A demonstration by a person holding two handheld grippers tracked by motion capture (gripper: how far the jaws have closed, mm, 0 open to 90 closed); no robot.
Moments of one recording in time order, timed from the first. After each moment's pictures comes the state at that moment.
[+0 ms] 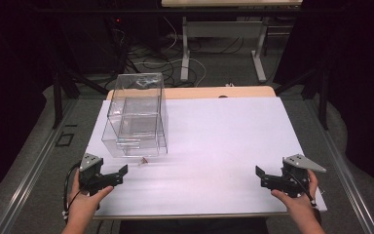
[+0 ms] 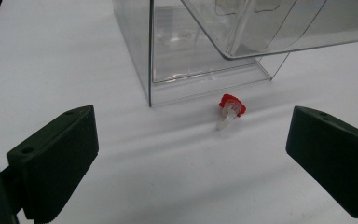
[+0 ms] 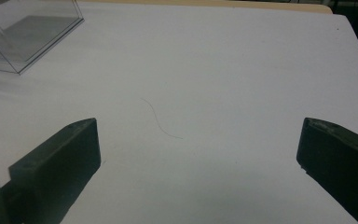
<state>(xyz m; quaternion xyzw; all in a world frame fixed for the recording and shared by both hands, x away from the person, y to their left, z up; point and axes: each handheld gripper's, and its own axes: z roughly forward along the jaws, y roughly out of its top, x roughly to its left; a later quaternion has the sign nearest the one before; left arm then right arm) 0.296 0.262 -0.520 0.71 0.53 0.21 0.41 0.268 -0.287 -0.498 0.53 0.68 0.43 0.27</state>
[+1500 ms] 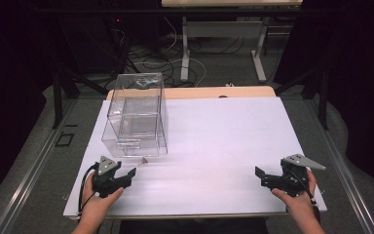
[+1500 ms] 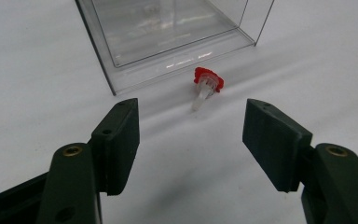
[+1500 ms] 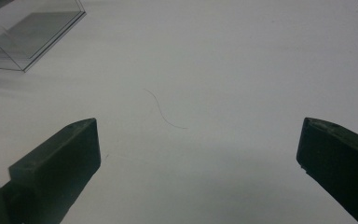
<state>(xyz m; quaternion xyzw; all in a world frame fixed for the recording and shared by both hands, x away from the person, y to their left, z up) 0.299 0.232 -0.539 0.76 0.48 0.23 0.37 0.275 -0.293 -0.508 0.55 0.68 0.43 0.23</state>
